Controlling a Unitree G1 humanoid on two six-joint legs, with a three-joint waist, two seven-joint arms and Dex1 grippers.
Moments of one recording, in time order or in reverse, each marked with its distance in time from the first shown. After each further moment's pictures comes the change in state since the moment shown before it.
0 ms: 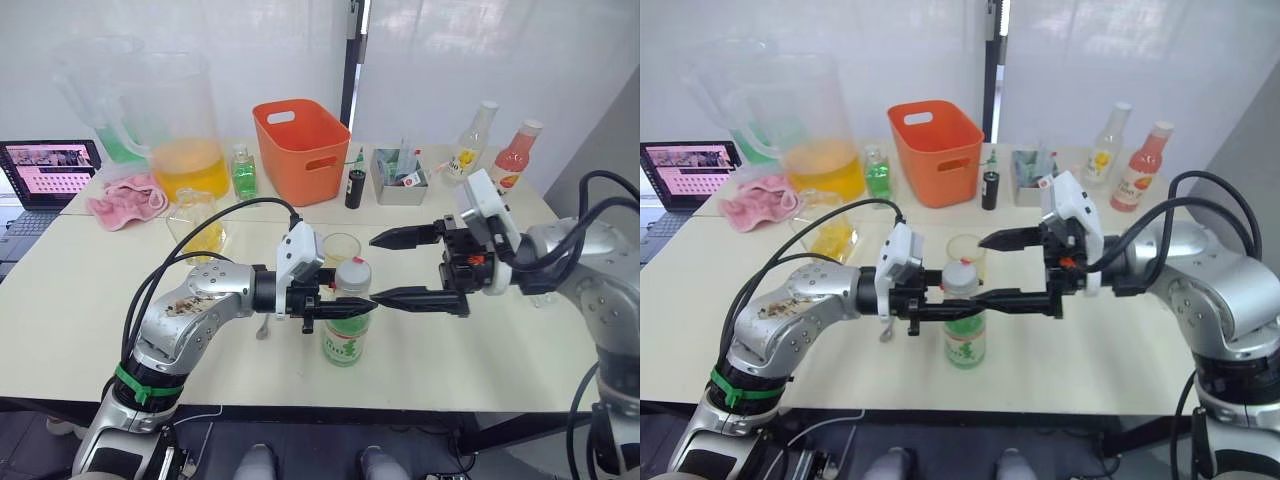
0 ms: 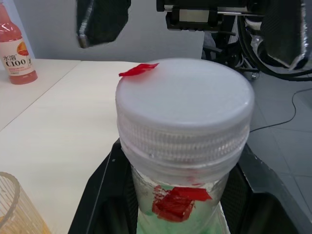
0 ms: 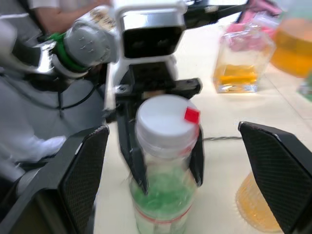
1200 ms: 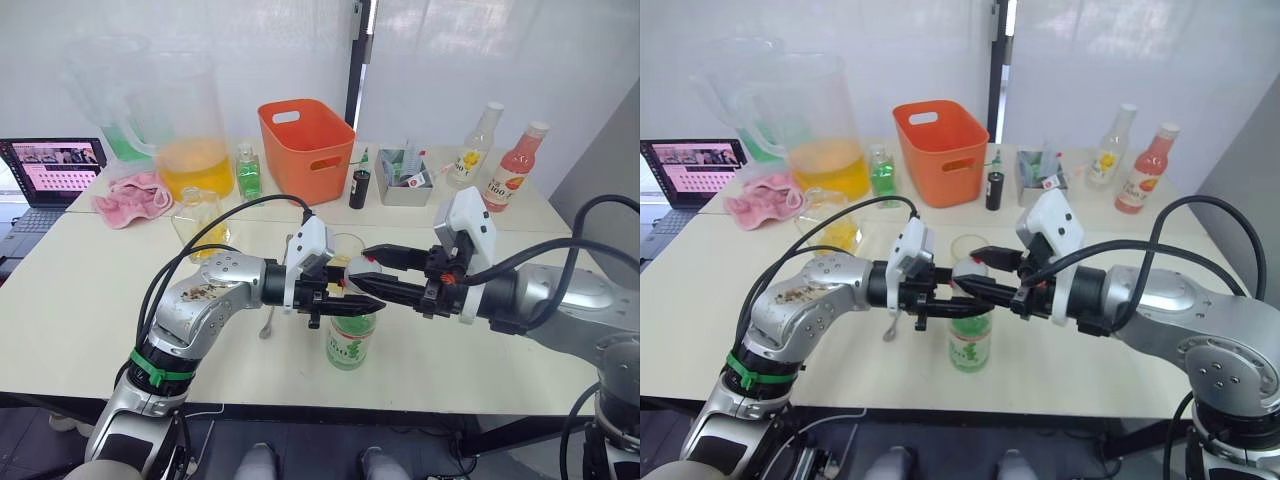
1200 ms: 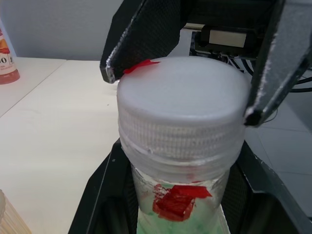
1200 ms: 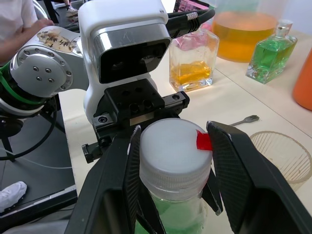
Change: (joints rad) left arm -0.060 -0.030 -0.022 0.078 0.013 0.003 -0.058; right arm 0.078 -0.006 -0.037 -0.204 0.378 0.130 -0.573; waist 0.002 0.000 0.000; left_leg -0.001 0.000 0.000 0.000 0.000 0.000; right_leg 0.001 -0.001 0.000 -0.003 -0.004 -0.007
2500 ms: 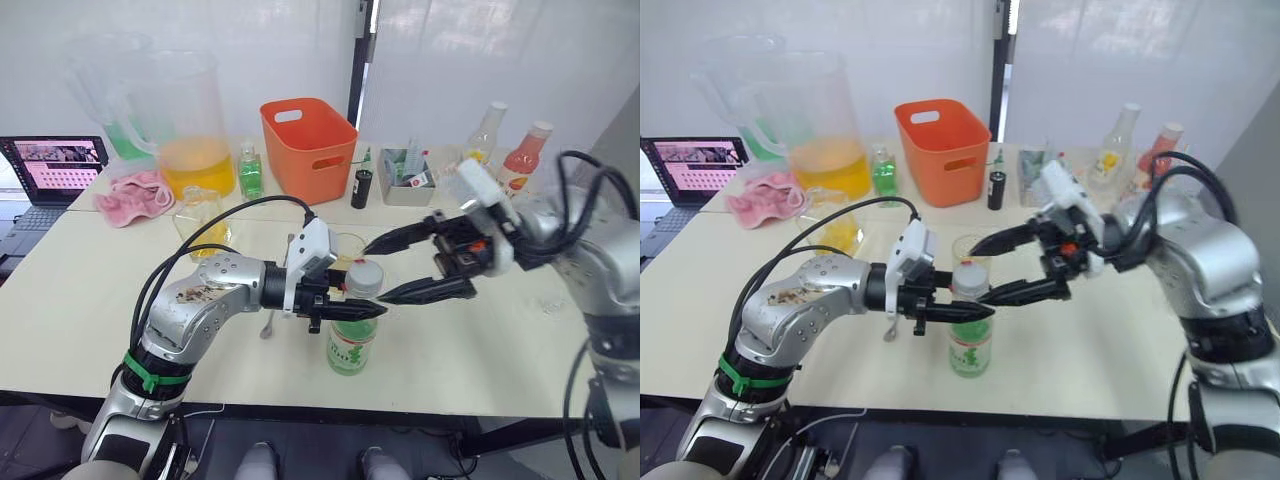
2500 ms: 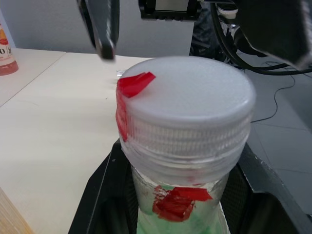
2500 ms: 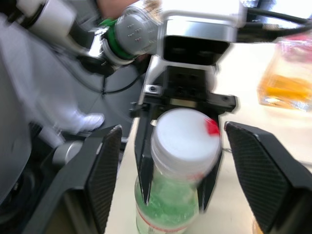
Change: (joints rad) left arm 0.004 0.015 0.012 -0.074 -0.024 0.094 0.038; right arm -0.213 -0.087 0.172 0.451 -0.435 -0.304 0.975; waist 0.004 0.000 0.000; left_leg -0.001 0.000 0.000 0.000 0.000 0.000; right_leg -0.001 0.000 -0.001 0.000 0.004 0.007
